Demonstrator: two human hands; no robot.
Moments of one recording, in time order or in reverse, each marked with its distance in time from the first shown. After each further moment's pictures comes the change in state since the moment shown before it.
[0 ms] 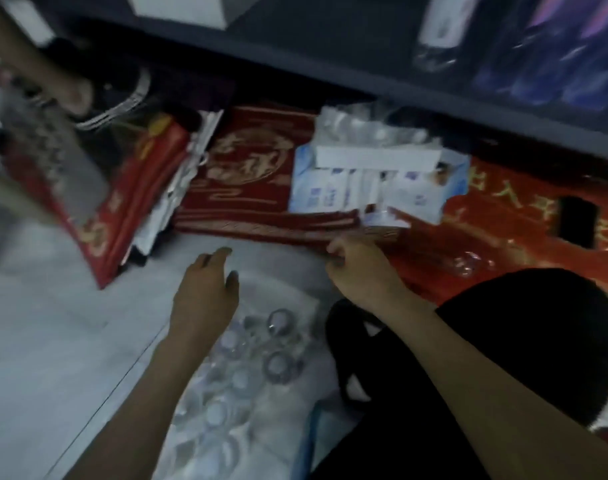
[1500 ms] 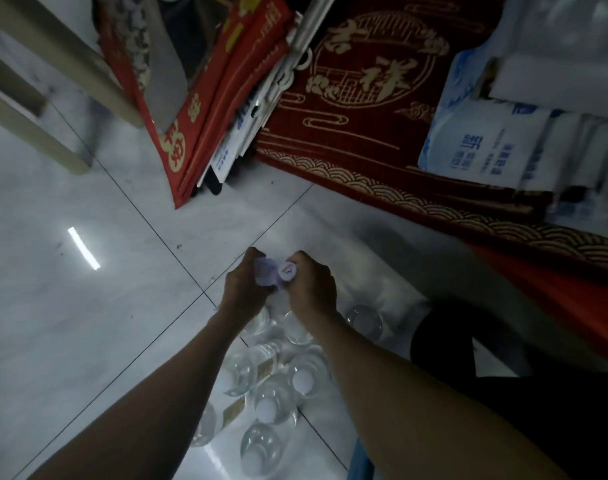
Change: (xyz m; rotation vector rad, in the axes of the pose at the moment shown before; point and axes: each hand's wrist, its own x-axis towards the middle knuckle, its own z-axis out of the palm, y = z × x) left_hand 0.019 -0.183 0.117 -0.236 -0.142 -0.530; right_hand 0.103 -0.050 0.296 0.187 -0.224 -0.093
